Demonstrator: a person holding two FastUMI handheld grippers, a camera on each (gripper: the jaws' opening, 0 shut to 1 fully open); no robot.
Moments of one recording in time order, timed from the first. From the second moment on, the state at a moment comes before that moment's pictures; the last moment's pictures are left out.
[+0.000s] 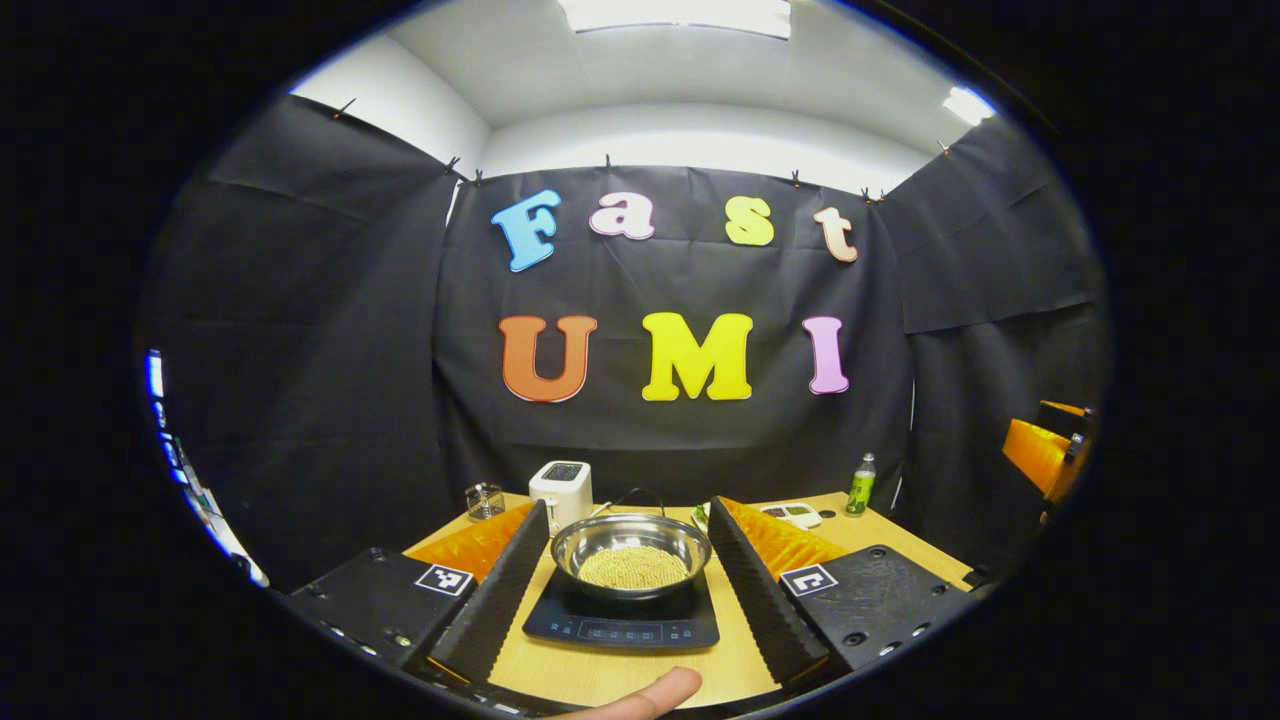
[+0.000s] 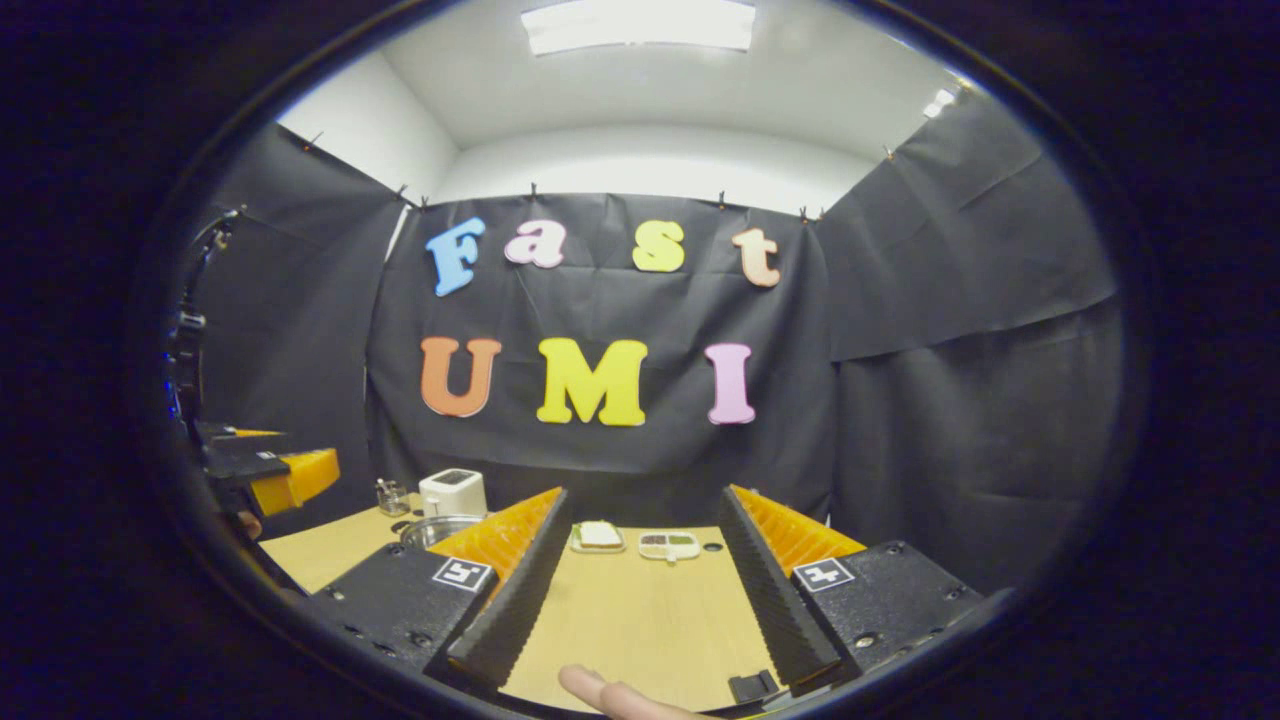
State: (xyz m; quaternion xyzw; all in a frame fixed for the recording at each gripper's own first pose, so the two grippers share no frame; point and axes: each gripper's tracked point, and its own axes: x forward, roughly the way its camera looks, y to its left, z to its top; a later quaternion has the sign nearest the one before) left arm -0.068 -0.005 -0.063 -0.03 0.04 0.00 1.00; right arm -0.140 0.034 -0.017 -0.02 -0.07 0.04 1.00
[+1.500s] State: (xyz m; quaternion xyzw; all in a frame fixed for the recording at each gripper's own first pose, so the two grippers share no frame) left arm -0.083 -0.015 -0.085 -0.02 0.03 -0.03 1.00; right arm -0.127 0.019 -0.053 0.02 -0.02 0.04 1.00
